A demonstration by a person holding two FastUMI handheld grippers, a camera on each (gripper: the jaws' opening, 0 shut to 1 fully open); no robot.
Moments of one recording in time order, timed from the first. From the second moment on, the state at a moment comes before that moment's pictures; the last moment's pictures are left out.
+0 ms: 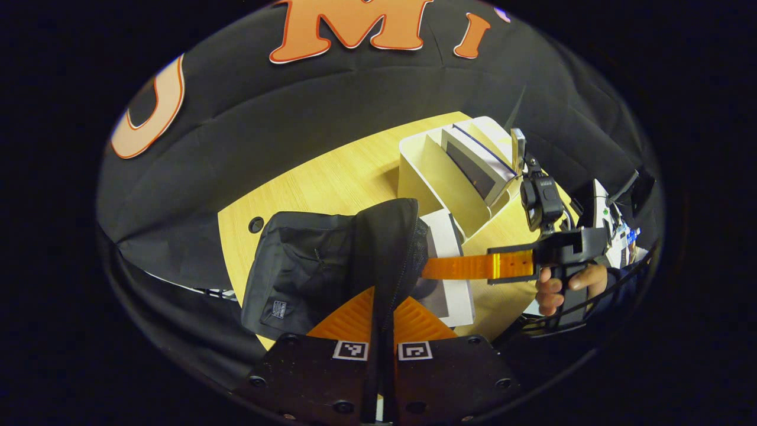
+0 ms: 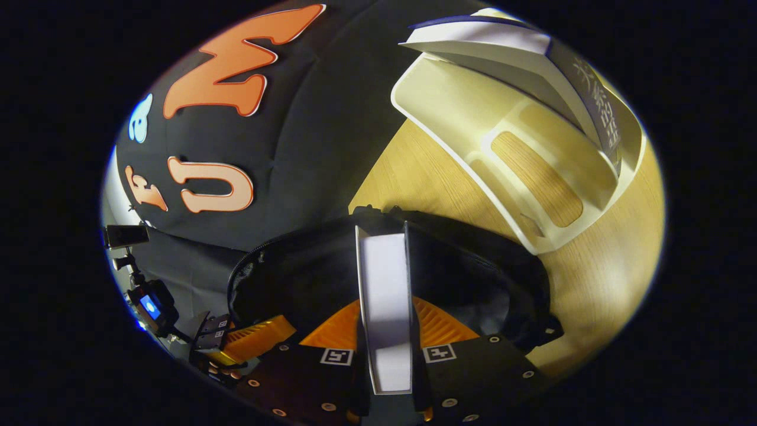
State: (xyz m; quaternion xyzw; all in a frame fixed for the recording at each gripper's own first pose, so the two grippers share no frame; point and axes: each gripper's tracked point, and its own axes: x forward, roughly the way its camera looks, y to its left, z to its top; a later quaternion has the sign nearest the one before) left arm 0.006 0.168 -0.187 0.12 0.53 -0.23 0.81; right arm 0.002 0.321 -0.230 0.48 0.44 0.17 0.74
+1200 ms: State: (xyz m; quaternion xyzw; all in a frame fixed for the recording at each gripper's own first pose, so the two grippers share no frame) left arm 0.008 0.173 -0.196 0.13 0.52 -0.25 0.81; right arm -0.053 0.335 -0.249 0.33 0.53 0.15 0.77
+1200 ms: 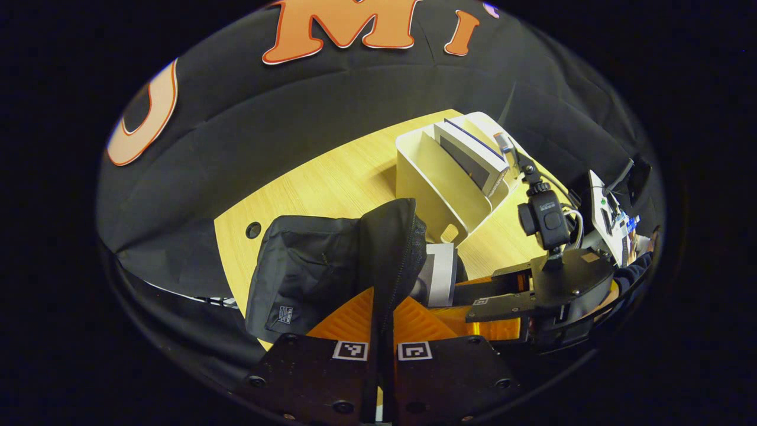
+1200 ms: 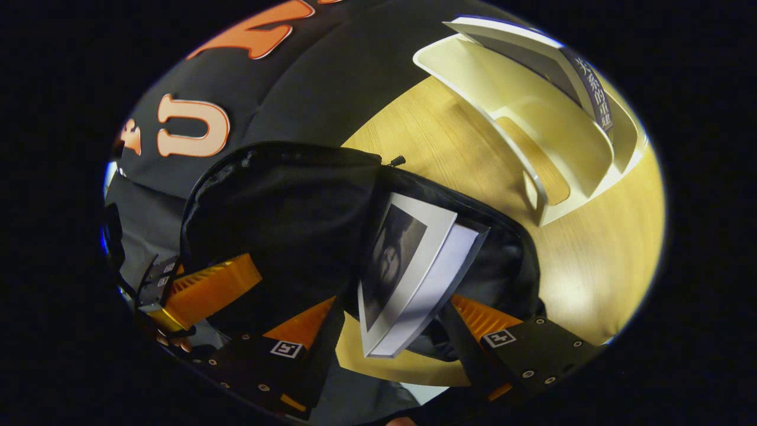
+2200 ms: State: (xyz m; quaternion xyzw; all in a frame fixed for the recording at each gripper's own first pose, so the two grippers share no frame) left arm 0.000 0.158 -0.210 0.12 0.54 -0.21 0.81; right arm 0.012 0.116 -0.164 0.06 0.53 0.11 0.84
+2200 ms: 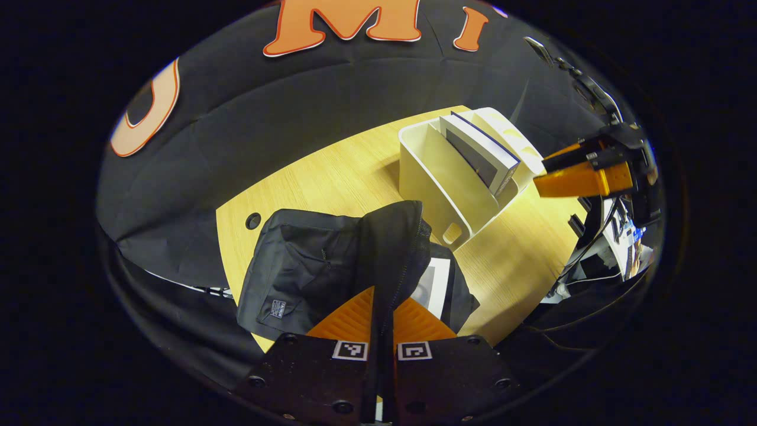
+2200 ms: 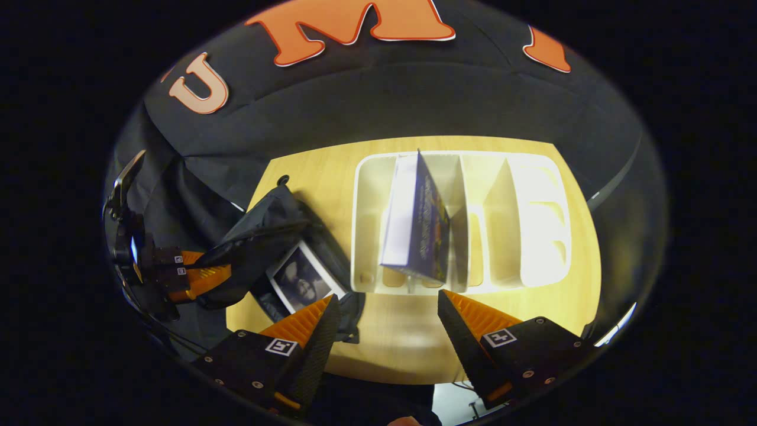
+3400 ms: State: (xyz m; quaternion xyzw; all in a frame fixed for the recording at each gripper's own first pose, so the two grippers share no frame) left arm -0.012 0.157 -0.218 0.07 0.55 -0.15 0.82; right arm 0.114 0.109 -0.238 -0.06 0.60 0.08 0.79
